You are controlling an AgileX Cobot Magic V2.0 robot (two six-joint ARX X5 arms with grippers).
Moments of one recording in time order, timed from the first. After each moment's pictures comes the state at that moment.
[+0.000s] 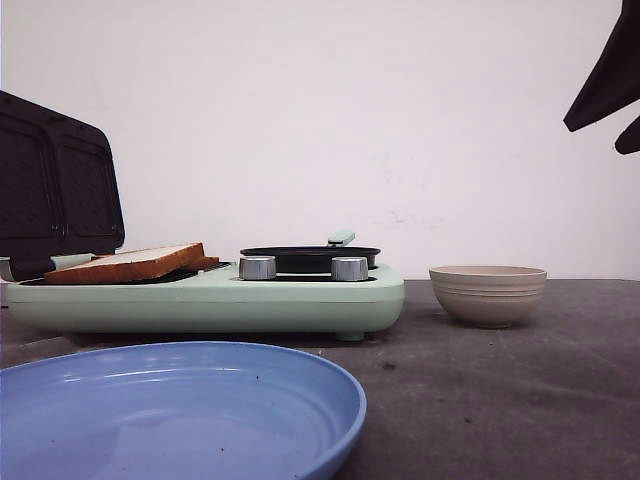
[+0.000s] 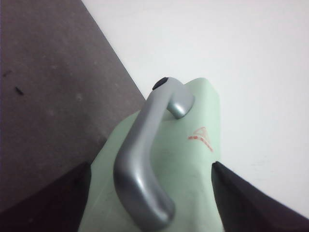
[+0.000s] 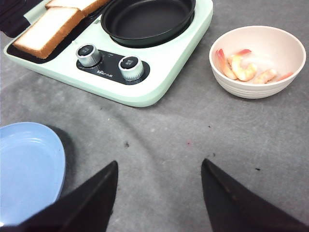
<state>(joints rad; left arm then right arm) 0.33 1.31 0.89 0.16 0.44 -0.95 0.41 0.61 0.53 -0.43 -0.18 0.19</state>
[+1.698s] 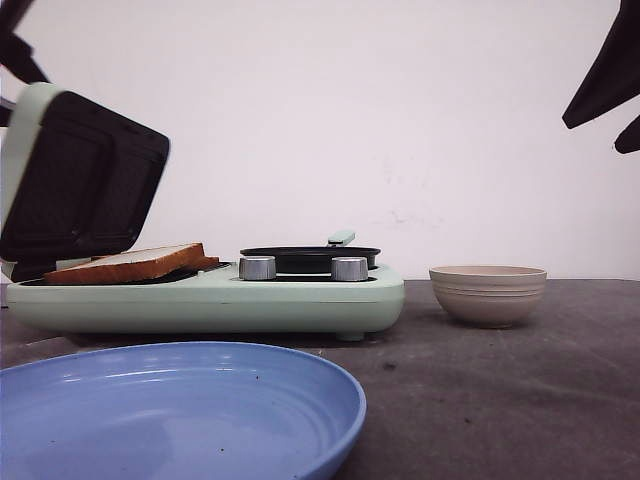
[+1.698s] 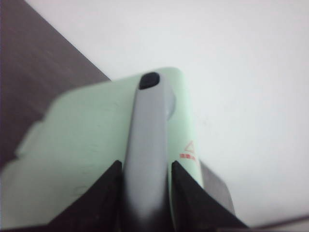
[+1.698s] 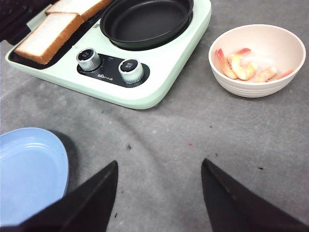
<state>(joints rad) 0.12 1.39 0.92 0.26 0.48 -0.80 0.41 0.61 0.53 -0.42 -0.18 0.21</state>
